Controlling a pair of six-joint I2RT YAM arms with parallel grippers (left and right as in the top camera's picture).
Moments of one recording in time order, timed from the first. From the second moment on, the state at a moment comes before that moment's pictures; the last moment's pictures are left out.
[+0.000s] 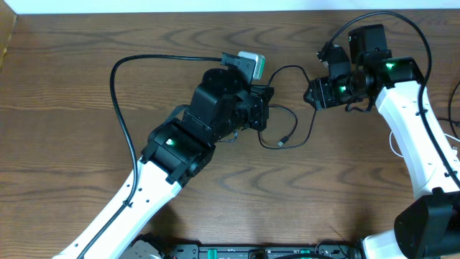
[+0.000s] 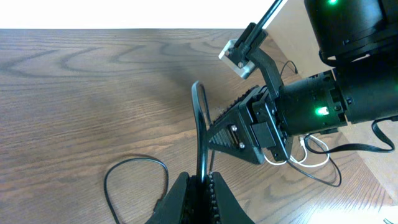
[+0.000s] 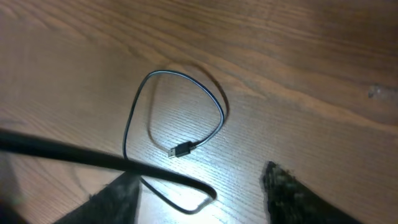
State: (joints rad) left arm -0.66 1.29 1.26 -0.45 0.14 -0.44; right arm 0.15 1.66 1.48 -1.00 -0.33 -0.06
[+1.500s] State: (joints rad) left arm -0.61 1.29 1.26 -0.44 0.14 -0.54; right arm 0.15 1.66 1.34 -0.85 -0.43 -0.06
